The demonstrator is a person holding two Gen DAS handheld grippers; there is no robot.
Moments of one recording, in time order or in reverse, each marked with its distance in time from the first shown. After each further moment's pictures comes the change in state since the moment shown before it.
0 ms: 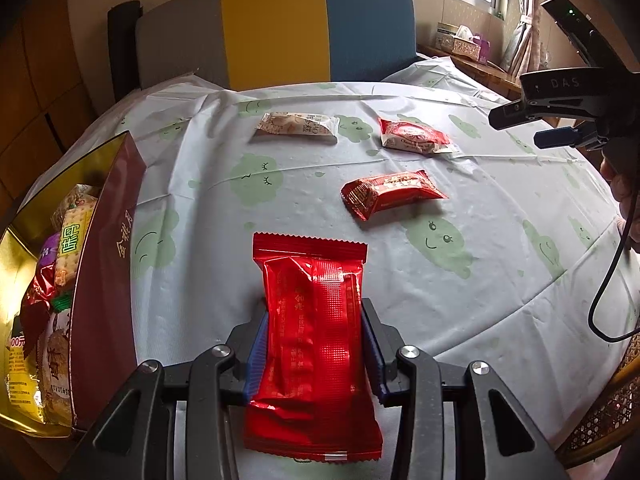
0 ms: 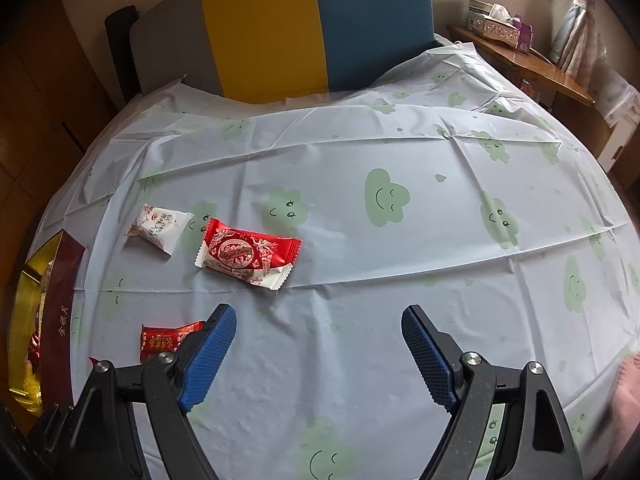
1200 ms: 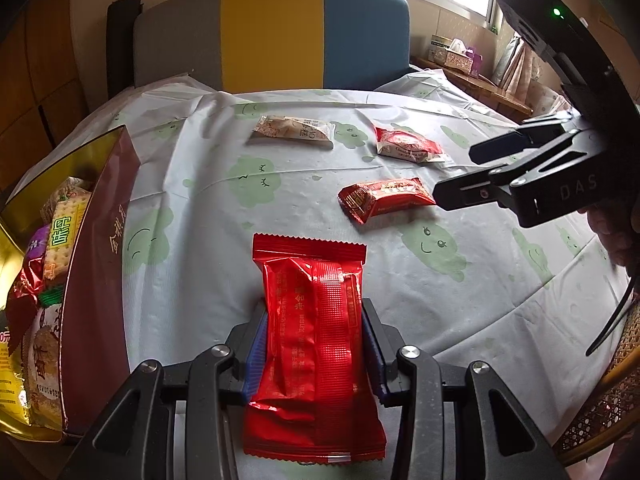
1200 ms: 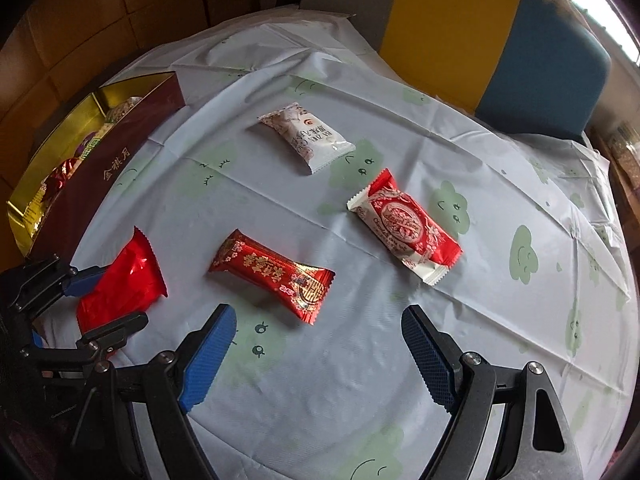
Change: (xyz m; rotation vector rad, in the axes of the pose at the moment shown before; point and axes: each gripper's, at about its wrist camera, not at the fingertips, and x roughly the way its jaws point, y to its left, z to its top) left arm -0.001 0.010 -0.003 -0.026 -0.032 -0.071; right arm 0.018 0.100 -0.028 -0.608 0.103 0.148
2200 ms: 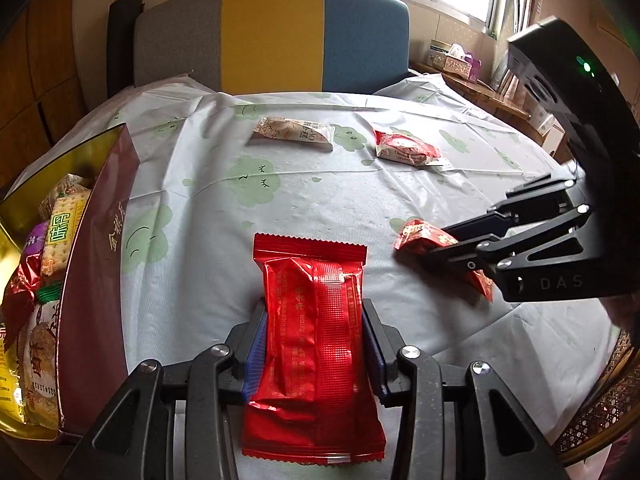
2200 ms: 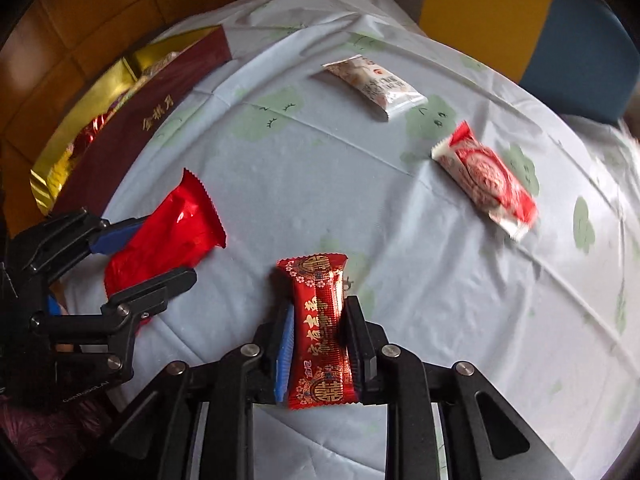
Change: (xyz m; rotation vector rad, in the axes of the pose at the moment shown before) left arm -0.001 0.000 -0.002 -0.010 -0.014 -0.013; right arm 0.022 0.026 -0.024 0.062 0.068 0.135
